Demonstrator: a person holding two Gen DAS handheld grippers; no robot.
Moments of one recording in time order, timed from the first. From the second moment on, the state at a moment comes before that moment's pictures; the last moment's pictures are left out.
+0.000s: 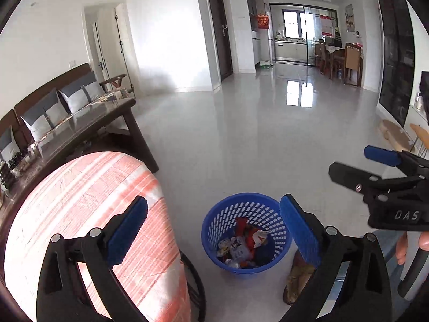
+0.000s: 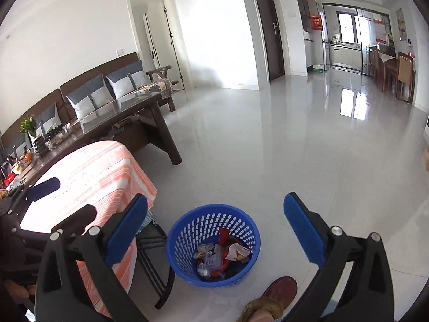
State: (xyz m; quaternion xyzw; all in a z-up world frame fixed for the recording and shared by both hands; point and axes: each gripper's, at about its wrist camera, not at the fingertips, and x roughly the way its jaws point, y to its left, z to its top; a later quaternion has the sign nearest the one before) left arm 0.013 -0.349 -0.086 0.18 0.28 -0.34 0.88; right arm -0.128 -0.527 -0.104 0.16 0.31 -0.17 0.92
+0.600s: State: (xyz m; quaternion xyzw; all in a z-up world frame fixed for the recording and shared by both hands) left arm 0.015 -0.332 -0.099 0.17 0.38 -0.32 0.85; right arm -0.149 -0.490 -0.112 0.15 0.42 -0.18 0.88
